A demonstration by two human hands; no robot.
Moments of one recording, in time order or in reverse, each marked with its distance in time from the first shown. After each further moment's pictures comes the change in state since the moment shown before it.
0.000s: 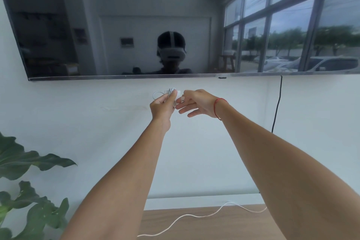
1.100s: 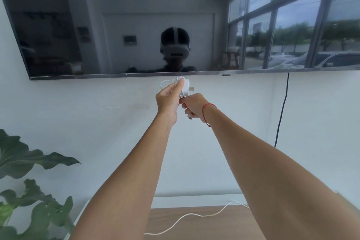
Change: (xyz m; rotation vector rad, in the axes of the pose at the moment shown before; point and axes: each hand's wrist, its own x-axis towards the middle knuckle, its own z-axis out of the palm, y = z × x) left_hand -0.008 0.015 0.018 -0.003 -0.044 0.067; right_hand 0.031 0.017 0.027 0.087 0.239 0.061
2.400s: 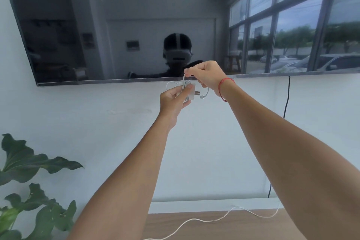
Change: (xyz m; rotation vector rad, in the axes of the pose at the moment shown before) left_hand -0.004 0.010 -0.003 0.099 -0.178 0.068; right_hand -0.022 -0.071 -0.047 -0.170 0.150 -0.466
